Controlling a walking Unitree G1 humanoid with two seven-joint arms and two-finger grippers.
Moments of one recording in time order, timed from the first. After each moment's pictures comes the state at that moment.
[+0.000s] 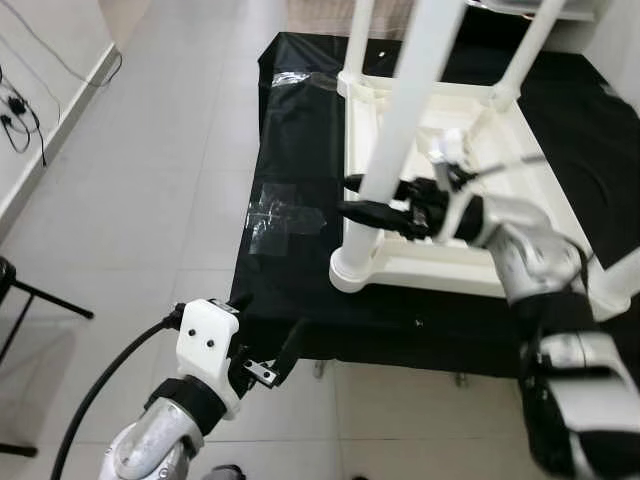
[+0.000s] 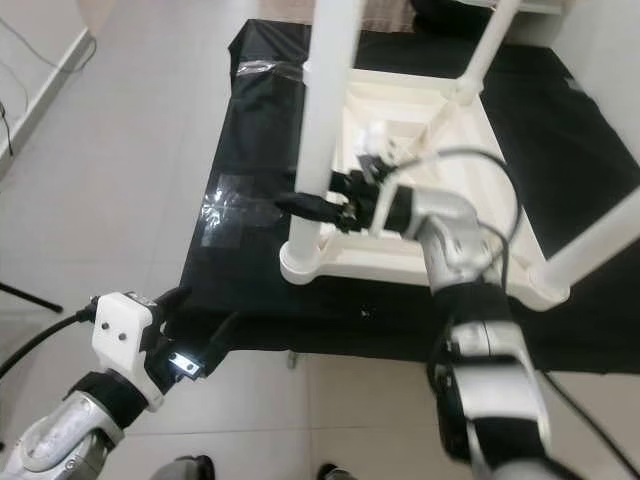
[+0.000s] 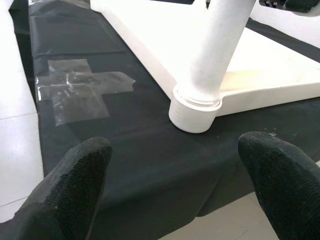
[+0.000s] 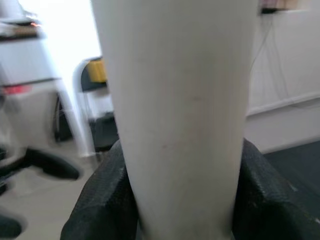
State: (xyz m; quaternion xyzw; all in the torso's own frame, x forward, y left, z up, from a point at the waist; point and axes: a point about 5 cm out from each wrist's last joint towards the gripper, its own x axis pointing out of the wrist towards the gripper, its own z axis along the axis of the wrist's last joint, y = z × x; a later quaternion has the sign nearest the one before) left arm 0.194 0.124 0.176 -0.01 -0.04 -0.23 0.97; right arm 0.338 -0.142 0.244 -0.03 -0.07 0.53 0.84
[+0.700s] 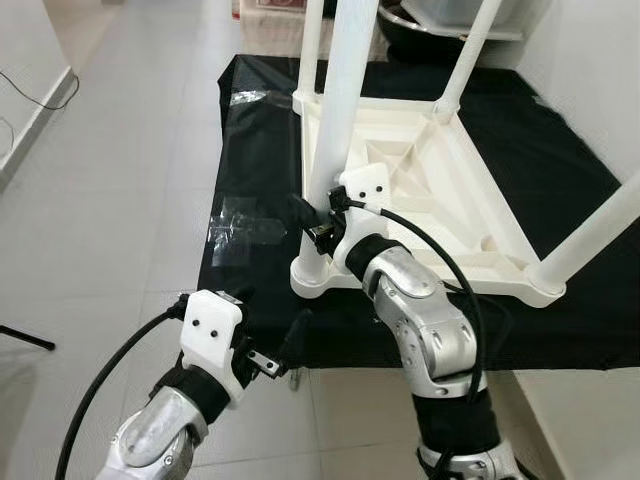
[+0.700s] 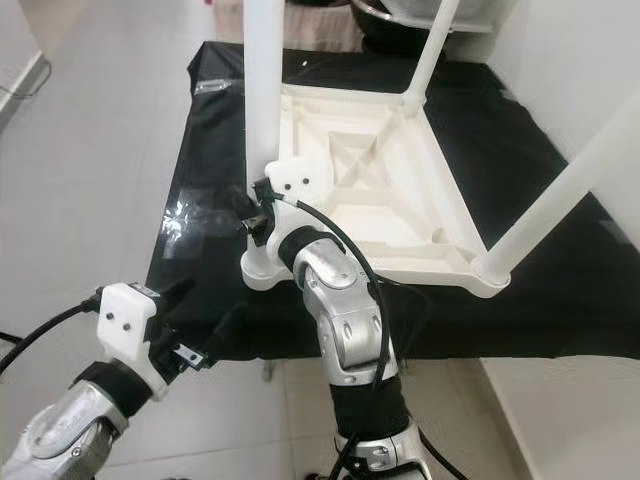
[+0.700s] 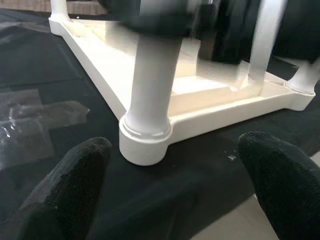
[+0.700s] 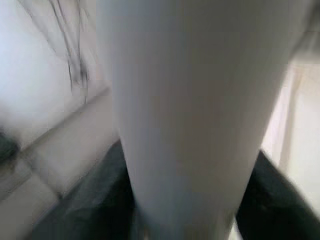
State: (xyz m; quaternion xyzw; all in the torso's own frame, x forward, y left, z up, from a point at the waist) left arm 0.204 0.120 0.181 -0.01 -0.06 -0.24 0.97; right arm 0.315 -0.050 0.218 0.01 0.02 0.27 0.96
